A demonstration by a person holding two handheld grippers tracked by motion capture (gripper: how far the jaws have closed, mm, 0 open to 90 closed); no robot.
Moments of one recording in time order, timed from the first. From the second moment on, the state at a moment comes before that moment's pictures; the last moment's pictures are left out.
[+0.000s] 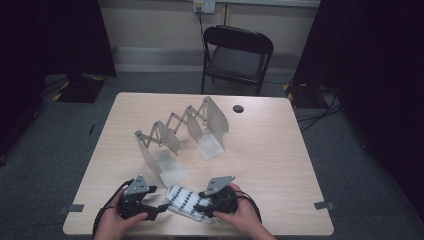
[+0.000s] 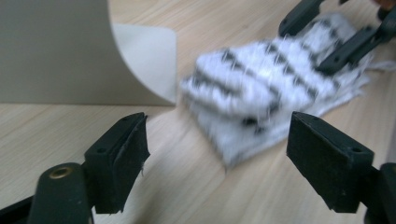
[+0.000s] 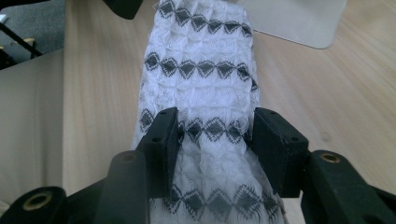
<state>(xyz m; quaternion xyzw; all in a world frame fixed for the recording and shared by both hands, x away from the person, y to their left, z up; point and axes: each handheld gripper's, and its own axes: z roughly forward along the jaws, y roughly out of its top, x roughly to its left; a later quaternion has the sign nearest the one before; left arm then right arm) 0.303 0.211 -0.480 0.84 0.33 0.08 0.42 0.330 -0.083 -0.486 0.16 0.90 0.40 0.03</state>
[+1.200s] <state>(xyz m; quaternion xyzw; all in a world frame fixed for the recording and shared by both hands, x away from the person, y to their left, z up) 0.303 0.185 -0.485 0.87 0.31 0.06 0.37 0.356 -0.195 -0.476 0.30 0.86 0.39 0.14</state>
